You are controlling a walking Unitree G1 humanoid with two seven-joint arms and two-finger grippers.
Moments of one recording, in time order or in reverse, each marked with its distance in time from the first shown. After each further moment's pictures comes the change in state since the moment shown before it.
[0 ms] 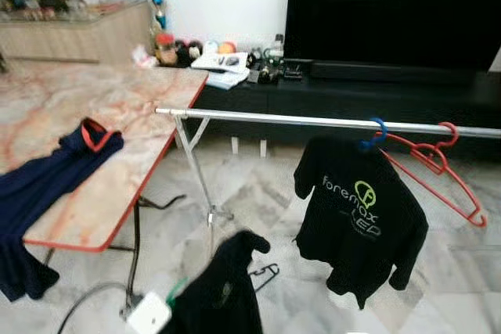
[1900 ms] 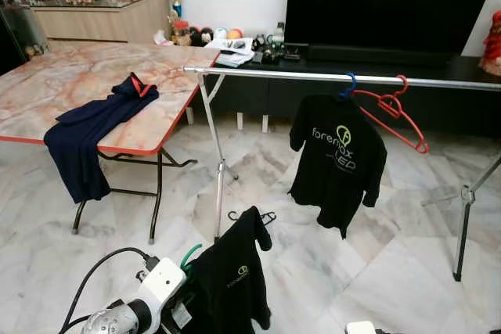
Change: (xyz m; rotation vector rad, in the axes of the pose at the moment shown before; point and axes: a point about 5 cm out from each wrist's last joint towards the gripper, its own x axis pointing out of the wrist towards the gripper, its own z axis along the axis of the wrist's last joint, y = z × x) left arm 0.014 0.017 0.045 -0.021 -0.071 -0.025; right arm -0.003 0.003 0.021 -0.133 -0.244 0.006
